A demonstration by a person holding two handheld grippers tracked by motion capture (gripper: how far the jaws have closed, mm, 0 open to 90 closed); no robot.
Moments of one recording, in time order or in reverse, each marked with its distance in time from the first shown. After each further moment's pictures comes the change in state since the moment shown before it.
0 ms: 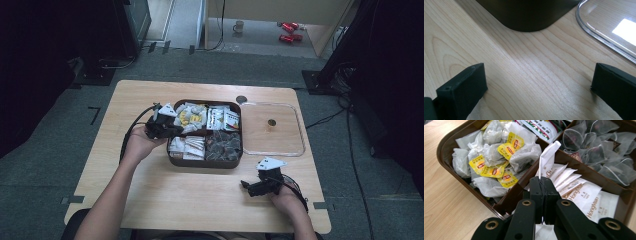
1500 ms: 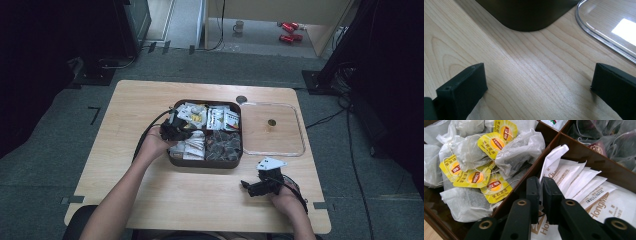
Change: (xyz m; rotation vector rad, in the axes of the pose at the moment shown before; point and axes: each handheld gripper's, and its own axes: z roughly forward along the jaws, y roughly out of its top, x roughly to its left) left arm -0.005 0.004 0.059 0.109 0.029 0.058; right arm 0.000 0.000 0.000 0.001 -0.003 0.000
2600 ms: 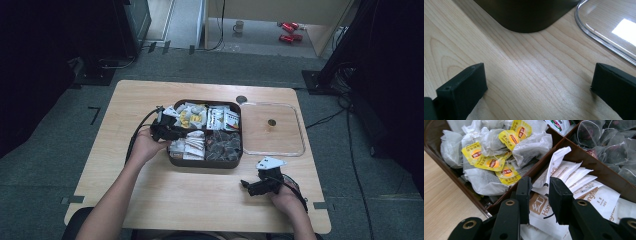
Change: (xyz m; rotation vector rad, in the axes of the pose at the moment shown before) left arm 0.012 -0.014 -0.023 -0.061 -0.036 -0.140; right arm -0.001 0.001 0.001 0.001 0.002 -0.002
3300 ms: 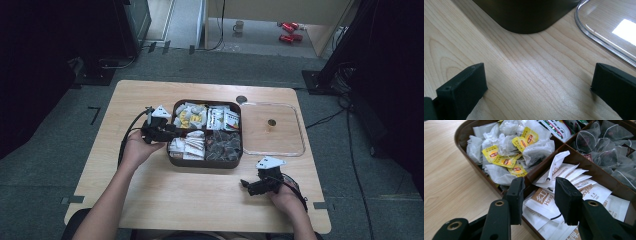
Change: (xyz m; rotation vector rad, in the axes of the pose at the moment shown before) left arm -0.003 -0.013 -0.030 -0.102 0.053 -0.029; right arm -0.001 0.001 0.001 -0.002 0.001 -0.003
